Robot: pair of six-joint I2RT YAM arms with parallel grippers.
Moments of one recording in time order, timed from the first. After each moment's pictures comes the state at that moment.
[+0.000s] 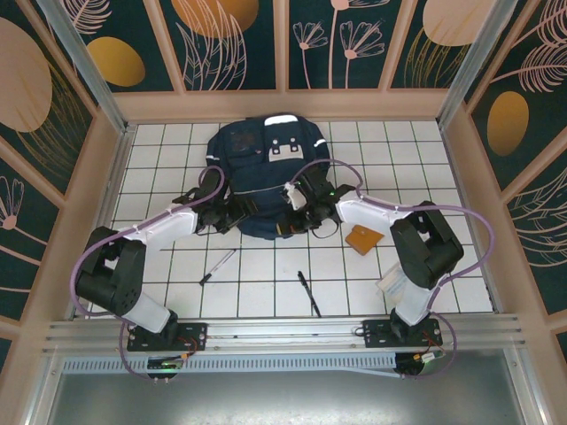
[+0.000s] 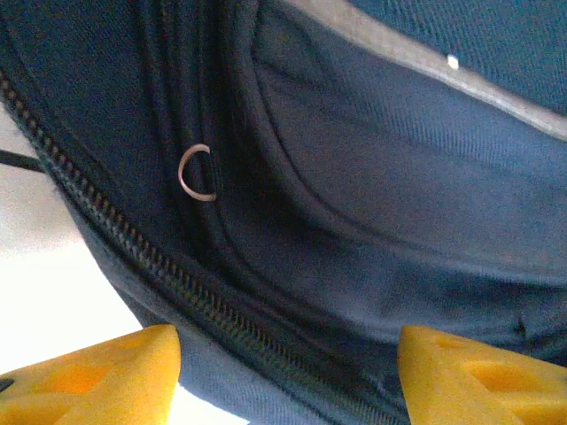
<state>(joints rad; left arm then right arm) -0.43 1.55 0.88 -0.30 0.22 -0.95 0.68 1.75 1.11 -0.40 -0.58 0.37</state>
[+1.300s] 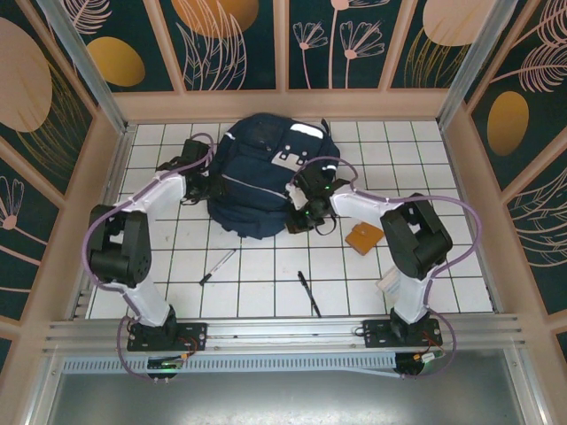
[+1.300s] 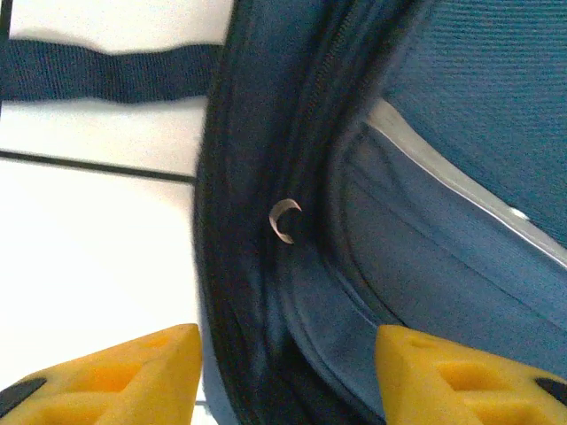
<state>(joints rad) -0.22 1.72 1.20 -0.56 0.04 -0.45 0.67 1.85 1.20 -0.53 -0.40 0.23</state>
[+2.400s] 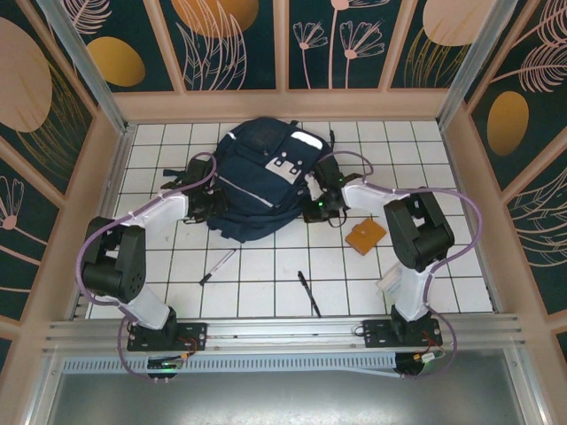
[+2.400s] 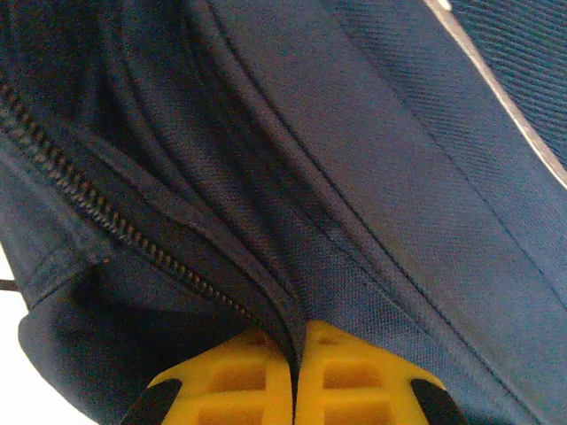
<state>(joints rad) -0.28 1.62 1.00 -0.46 0.09 -0.57 0.49 1.89 1.19 -0.50 -0.30 0.24</state>
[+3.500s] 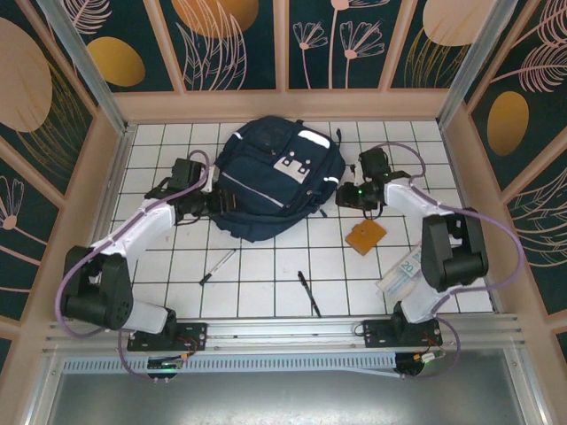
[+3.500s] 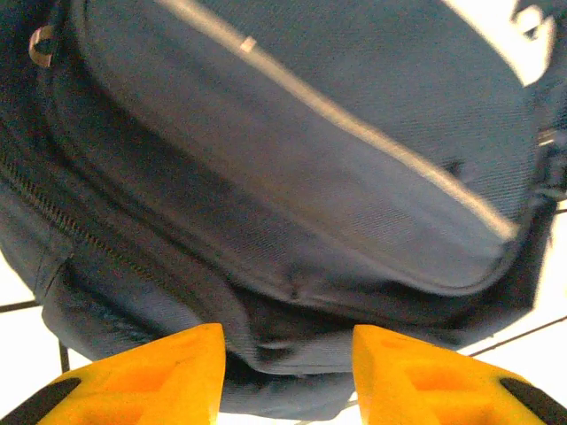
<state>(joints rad) -0.26 1.42 0.96 -0.46 0.32 -0.37 0.26 1.62 1.06 -0.51 -0.23 0.29</state>
